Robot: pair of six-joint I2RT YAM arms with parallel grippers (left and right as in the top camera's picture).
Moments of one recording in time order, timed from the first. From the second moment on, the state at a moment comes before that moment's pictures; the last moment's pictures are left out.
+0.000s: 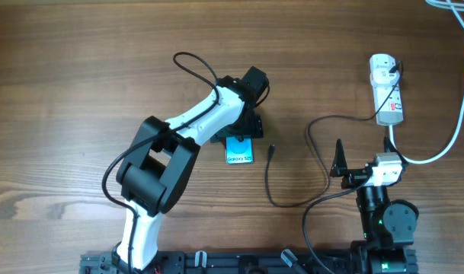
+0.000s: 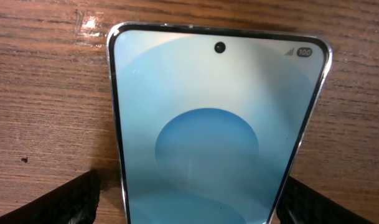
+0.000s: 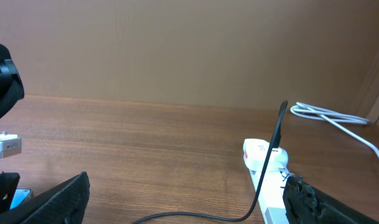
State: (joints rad) left arm -0.62 2.14 1.52 -0.93 0.00 -0.70; right arm 0.02 0.02 0.01 0.00 -0.01 -0.06
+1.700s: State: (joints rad) left arm -0.56 2.10 1.58 -1.03 0.25 -0.70; right arm 0.02 0.02 0.01 0.00 -0.01 -0.06
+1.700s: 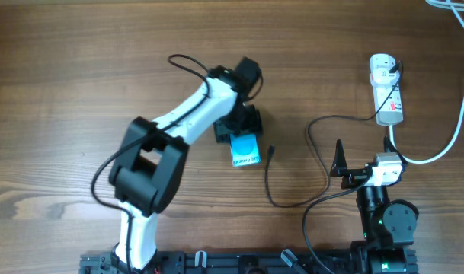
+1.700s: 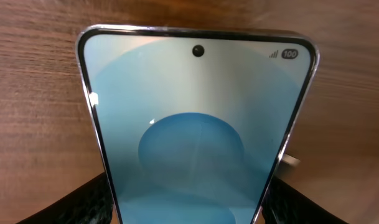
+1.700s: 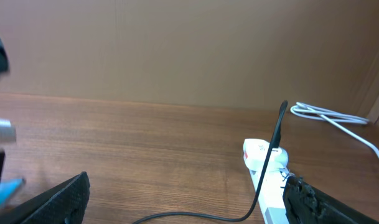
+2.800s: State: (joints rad) left arm -0.21 2.00 1.59 -0.98 1.50 -0.74; right arm 0.02 0.02 0.01 0.00 -0.01 -0.06
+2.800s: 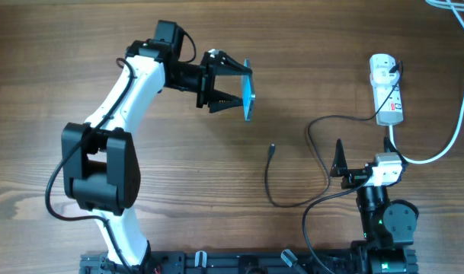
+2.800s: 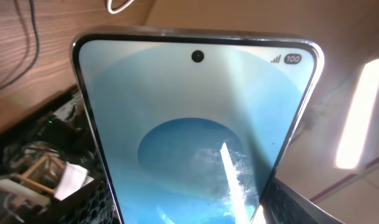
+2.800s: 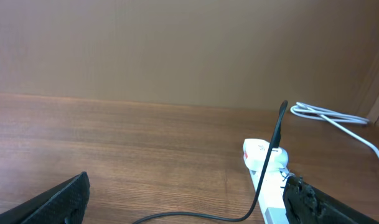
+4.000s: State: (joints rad) left arm -0.10 2.00 1.59 -0.98 1.52 -0.90; right arm 0.02 0.02 0.01 0.00 -0.01 -0.06
